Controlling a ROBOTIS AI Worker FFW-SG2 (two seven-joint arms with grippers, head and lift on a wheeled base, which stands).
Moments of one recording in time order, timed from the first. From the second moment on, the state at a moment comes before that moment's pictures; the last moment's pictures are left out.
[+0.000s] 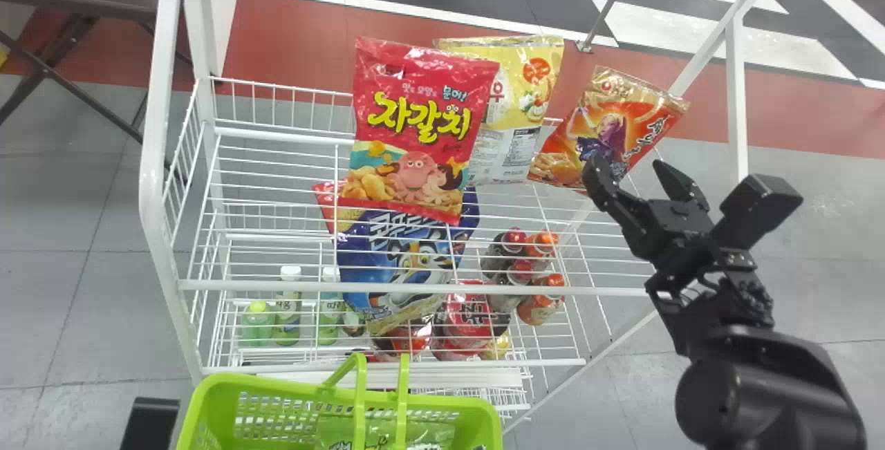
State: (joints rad) left arm 0.55 0.00 -0.09 -2.33 0.39 1.57 -0.92; right arm 0.24 -0.14 -0.41 -1.89 -0.26 0.21 0.25
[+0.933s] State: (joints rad) left arm 0.51 0.00 -0.06 -2.26 0.41 1.57 -0.92; right arm -0.05 -0.22 -0.42 -1.48 -0.22 0.18 0.25
